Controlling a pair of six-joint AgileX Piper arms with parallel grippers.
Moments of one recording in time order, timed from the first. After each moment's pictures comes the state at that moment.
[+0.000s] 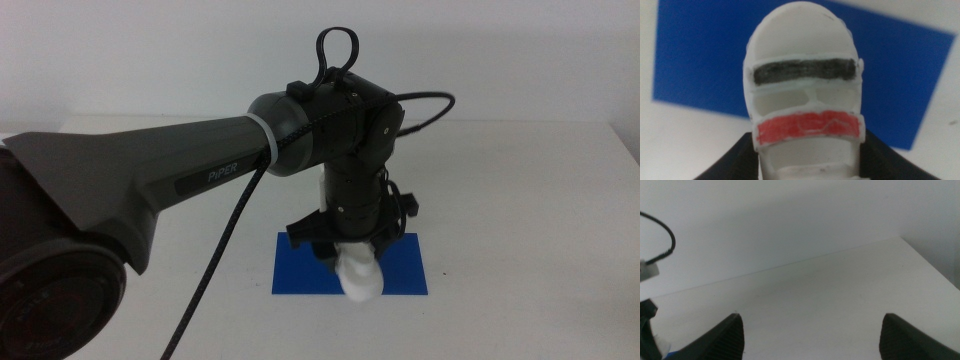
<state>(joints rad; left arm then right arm) -0.76 2.10 -1.73 0.00 1.17 -1.02 0.03 0.00 0.00 -0.04 0.19 0.30</state>
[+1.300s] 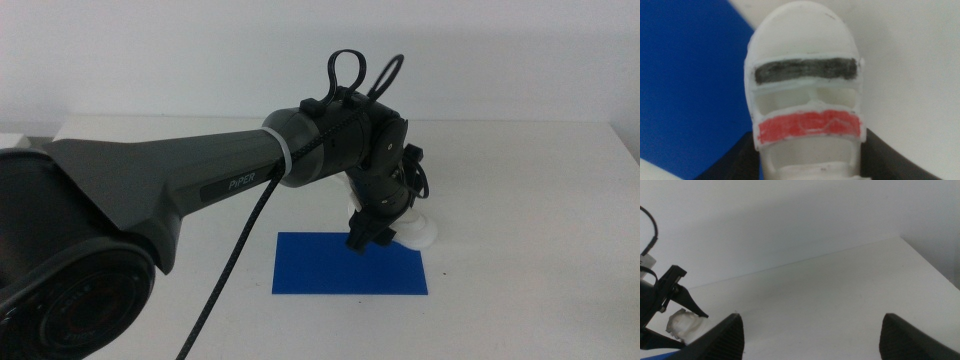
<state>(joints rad) -0.76 2.16 -1.73 0.00 0.80 -1.65 0.03 0.00 0.00 -0.04 0.19 0.30</state>
